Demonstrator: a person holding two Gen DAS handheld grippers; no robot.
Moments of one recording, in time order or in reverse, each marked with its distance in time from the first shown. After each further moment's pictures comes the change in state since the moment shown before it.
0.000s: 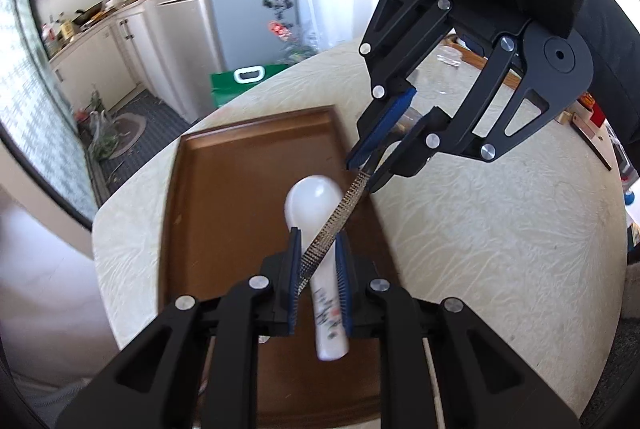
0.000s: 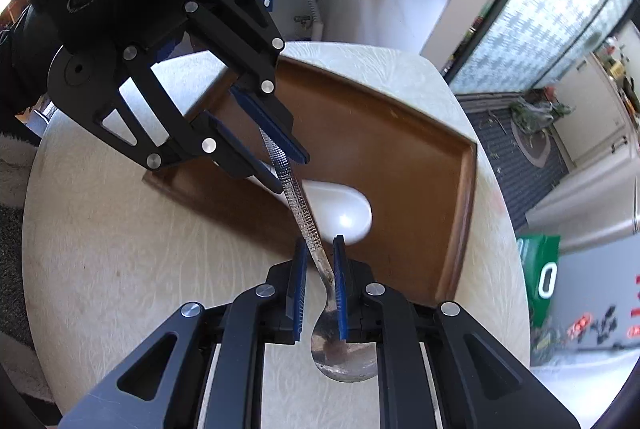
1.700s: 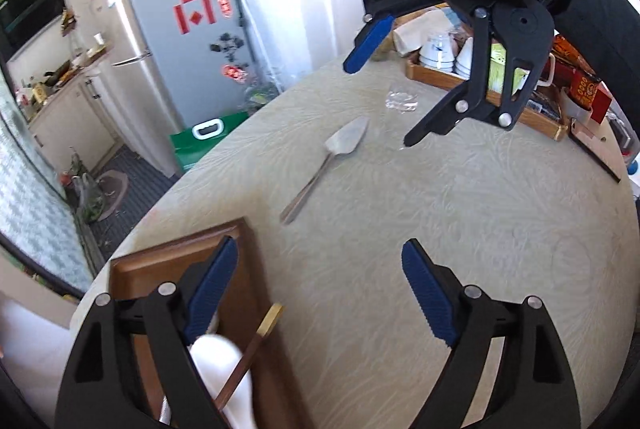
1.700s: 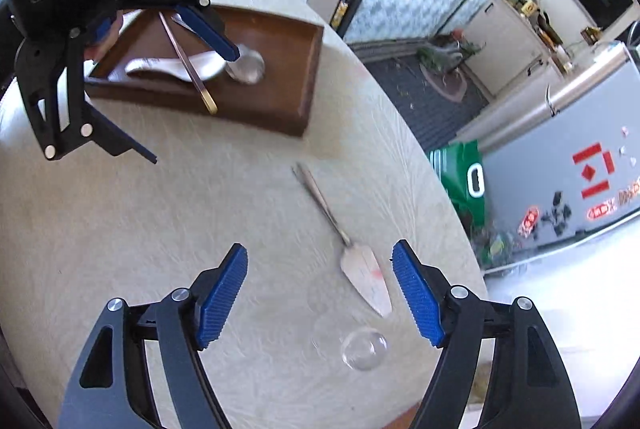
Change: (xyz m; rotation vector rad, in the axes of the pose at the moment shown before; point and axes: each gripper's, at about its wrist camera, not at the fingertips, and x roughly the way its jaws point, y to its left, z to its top) left arm 0.057 -0.091 0.092 0.171 -0.069 -0.034; right arm -0.066 -0.053 -0.174 0.217 0.083 -0.261
